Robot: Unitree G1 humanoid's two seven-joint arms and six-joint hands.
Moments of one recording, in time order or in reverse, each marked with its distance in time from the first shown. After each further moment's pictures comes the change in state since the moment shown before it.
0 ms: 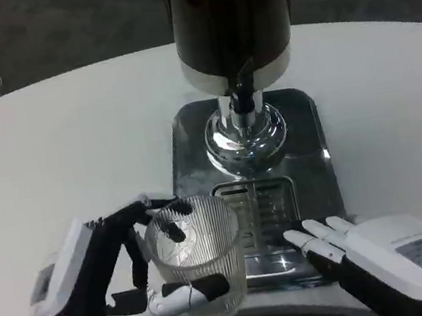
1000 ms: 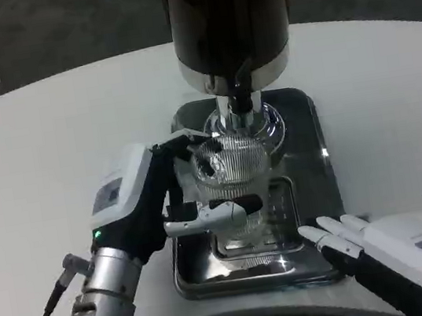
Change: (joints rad) left arm -0.525 -0.021 -0.213 0.588 0.192 0.057 0.273; right arm 0.025 -0.024 -0.086 -0.002 0.112 -0.005 -0.003
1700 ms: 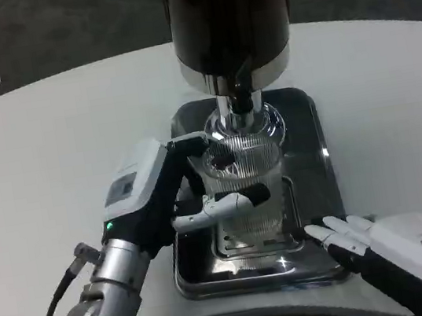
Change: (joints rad) left arm -0.090 0.021 -0.079 0.147 -0.019 -0.057 0.021; right arm -0.008 -0.011 -0.023 0.036 0.037 0.000 -0.012
